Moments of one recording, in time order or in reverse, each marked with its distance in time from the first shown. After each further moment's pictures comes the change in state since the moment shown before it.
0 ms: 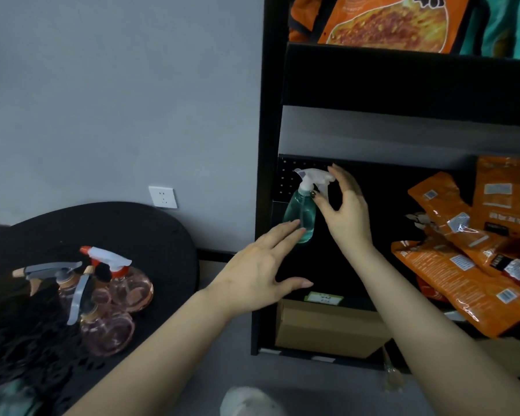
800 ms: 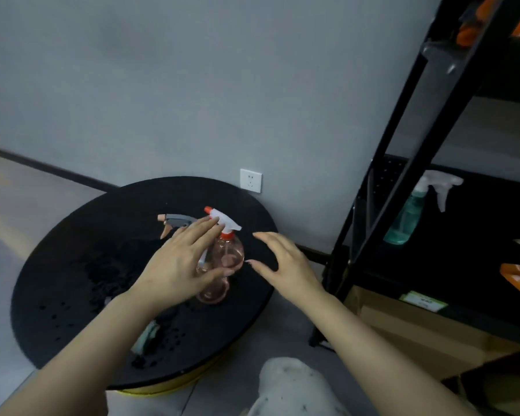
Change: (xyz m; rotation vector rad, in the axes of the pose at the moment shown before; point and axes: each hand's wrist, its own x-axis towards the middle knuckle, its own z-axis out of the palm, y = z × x) left_hand -0.231 -0.124 -0.098 0.305 0.199 -0.409; right_hand -0.155 -0.150 0.163 0.142 -0.589 -0.374
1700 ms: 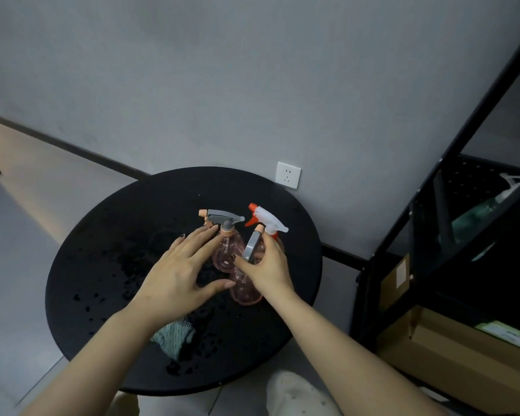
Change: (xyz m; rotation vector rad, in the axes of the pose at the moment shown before) left_hand -0.035 -0.084 0.013 0.041 0.022 -0.084; right_hand 0.065 -0.027 0.131 0.351 -0.018 0.466
